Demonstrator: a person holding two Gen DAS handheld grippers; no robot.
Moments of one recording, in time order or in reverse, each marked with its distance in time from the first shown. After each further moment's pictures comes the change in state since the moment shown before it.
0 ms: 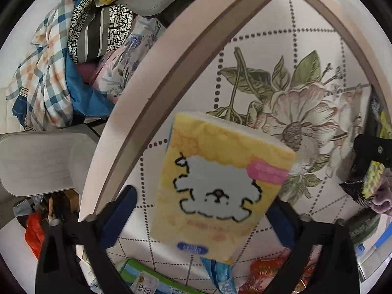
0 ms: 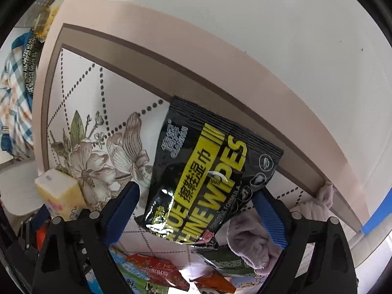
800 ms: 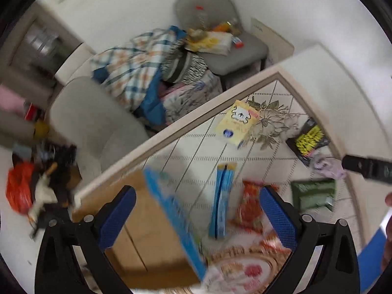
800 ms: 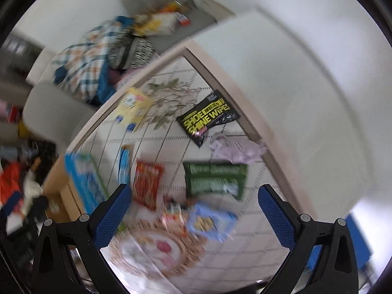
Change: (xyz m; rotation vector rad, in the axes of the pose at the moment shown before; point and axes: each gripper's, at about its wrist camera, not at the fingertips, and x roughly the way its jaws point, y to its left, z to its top) left arm -0.178 0.006 -0.200 -0.346 -0.398 0.096; right arm -0.183 -0.049 -0.199 -0.364 -0.334 0.070
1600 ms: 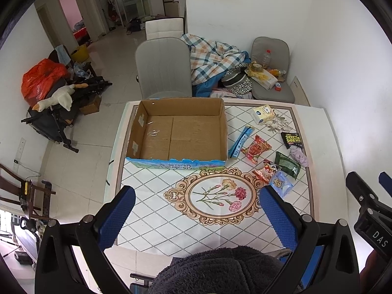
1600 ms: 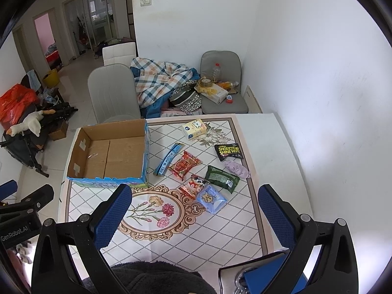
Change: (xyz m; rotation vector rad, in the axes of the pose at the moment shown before) left arm -0.272 0.092 -0.312 -0.578 -0.134 -0.047; right arm -0.285 0.096 -0.336 -0.585 -0.499 -0.095
